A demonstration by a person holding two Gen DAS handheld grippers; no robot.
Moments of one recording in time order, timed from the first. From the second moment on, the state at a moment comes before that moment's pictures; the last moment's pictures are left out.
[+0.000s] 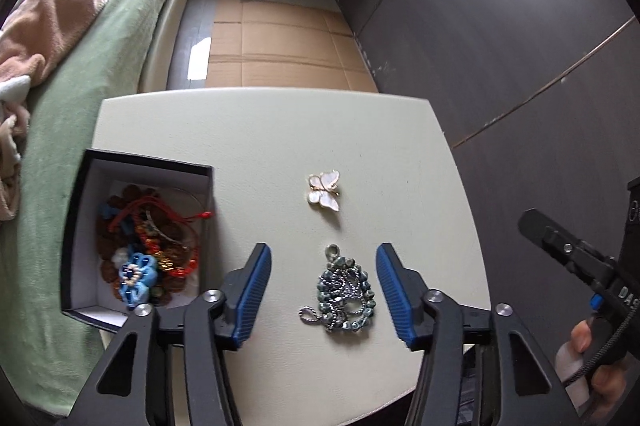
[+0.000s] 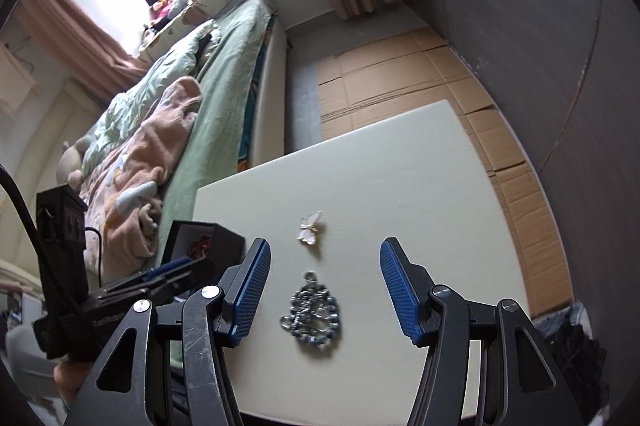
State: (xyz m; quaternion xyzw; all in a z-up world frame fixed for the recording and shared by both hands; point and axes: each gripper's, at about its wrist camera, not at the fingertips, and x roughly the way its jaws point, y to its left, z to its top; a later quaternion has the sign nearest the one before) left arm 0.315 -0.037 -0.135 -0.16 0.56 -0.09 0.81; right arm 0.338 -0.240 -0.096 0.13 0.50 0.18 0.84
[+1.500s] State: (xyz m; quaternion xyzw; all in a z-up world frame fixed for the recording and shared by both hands) left arm 0.349 -0.055 -0.156 -0.08 0.57 -0.02 0.82; right arm 0.369 -0.256 -0.153 0.16 0.54 0.19 0.80
